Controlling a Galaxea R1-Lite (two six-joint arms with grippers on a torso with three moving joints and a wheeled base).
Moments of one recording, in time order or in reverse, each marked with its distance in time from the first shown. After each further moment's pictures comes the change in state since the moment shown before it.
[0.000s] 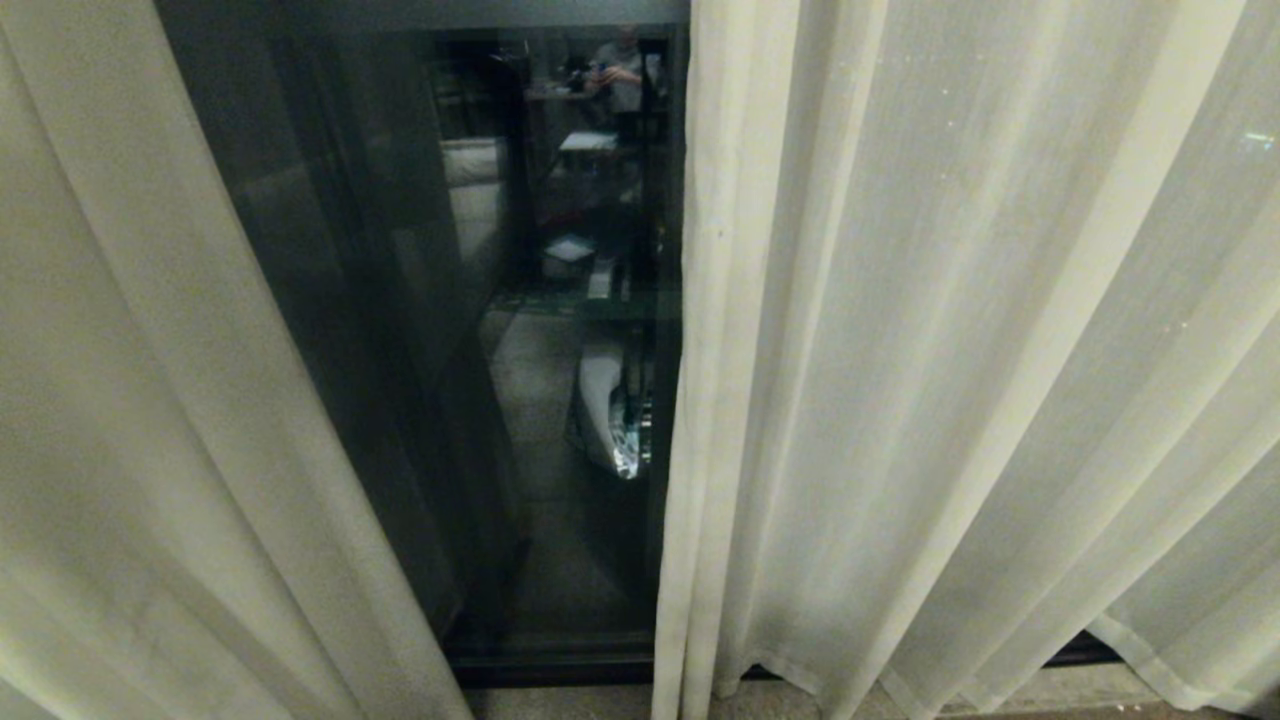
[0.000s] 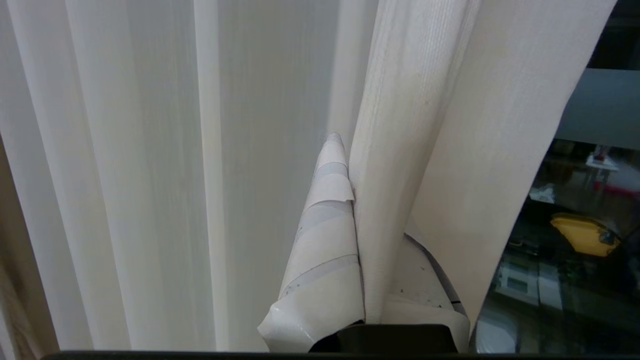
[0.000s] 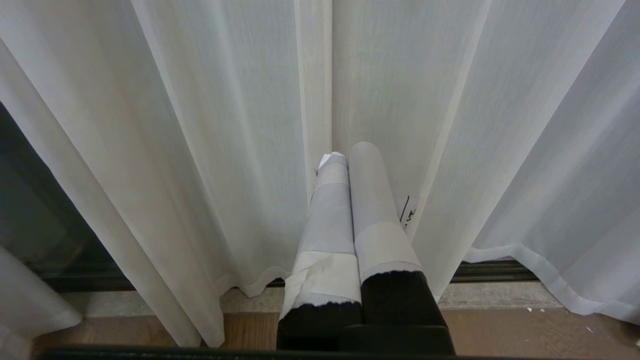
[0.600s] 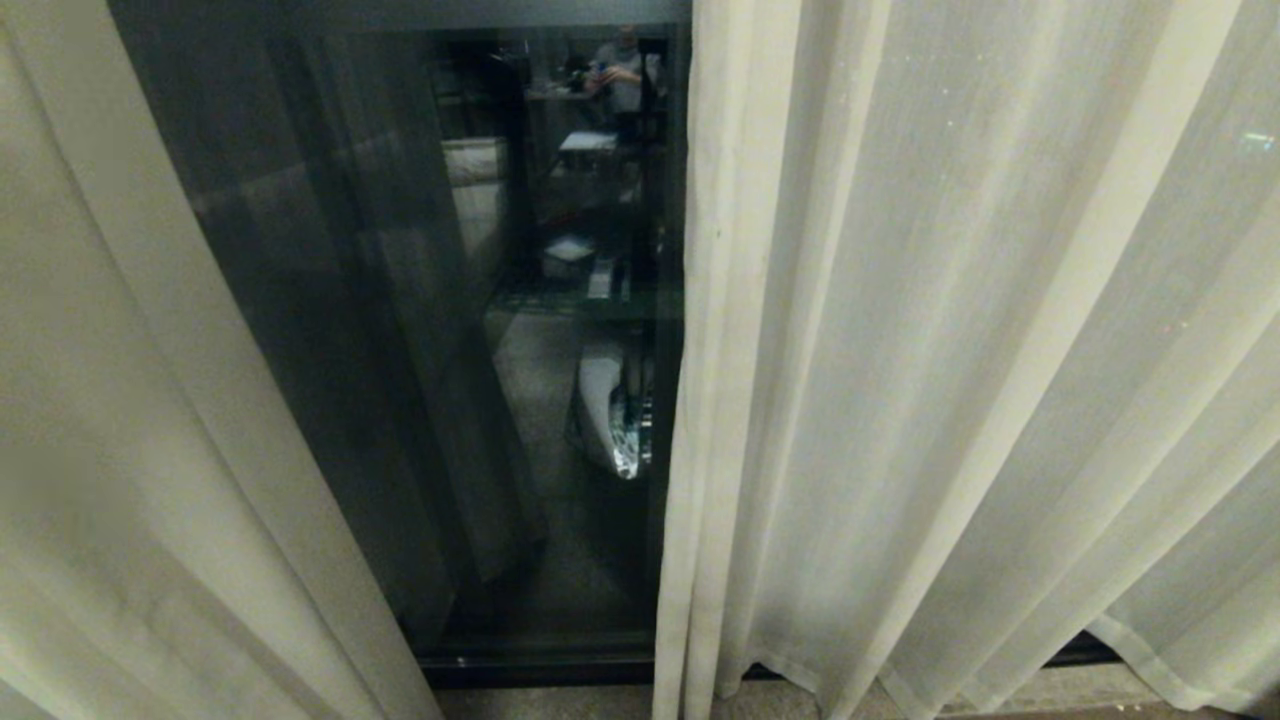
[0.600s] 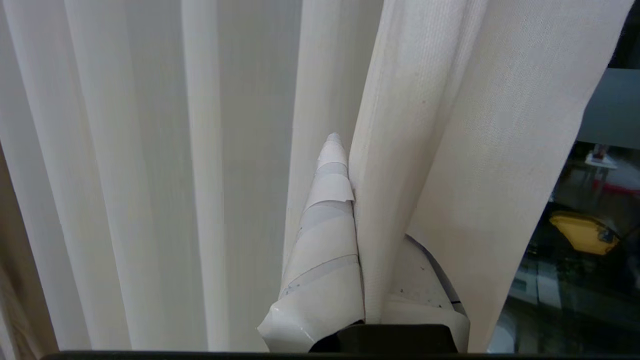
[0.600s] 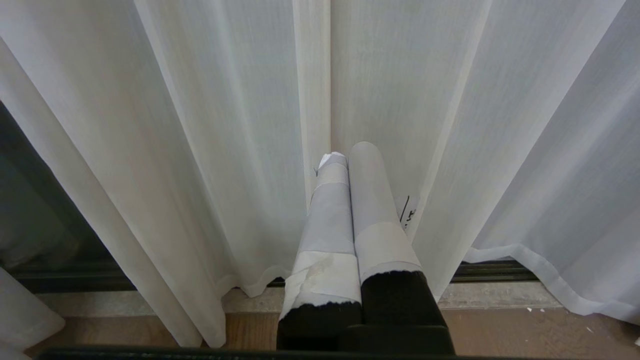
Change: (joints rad) left arm 0.000 0.006 -0.009 0.001 -0.003 -0.001; right arm 0.000 0.000 0.000 0.000 0.000 0.000
